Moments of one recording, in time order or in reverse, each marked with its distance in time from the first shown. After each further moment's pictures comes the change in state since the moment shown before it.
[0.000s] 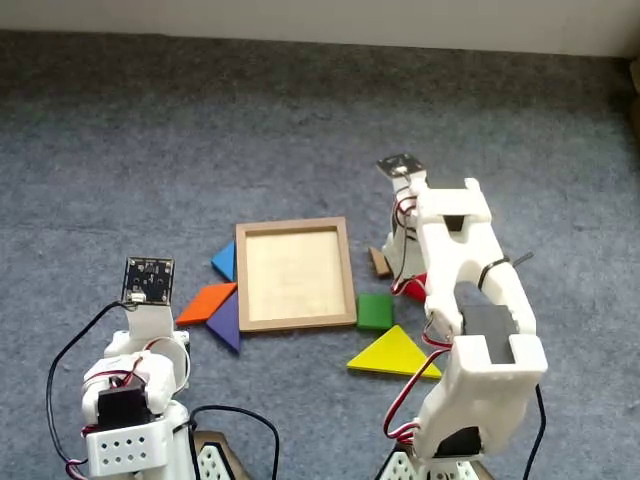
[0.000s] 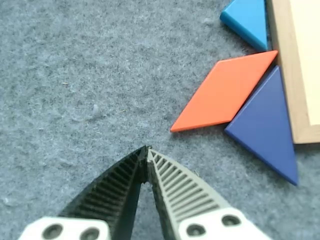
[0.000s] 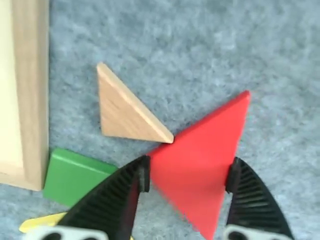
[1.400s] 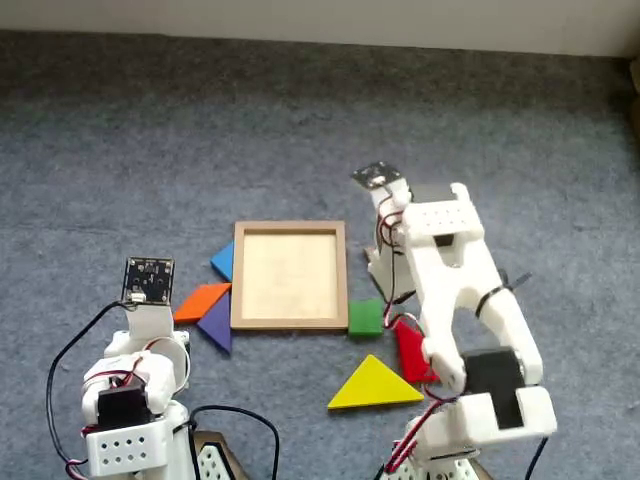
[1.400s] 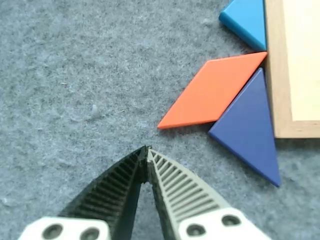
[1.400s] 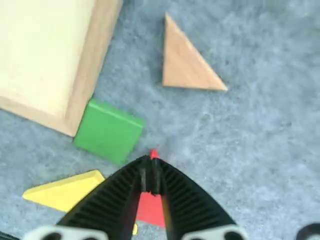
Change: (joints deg) left arm 0.0 0.0 0.0 0.0 0.0; right arm -5.7 -19.6 8.7 6.9 2.0
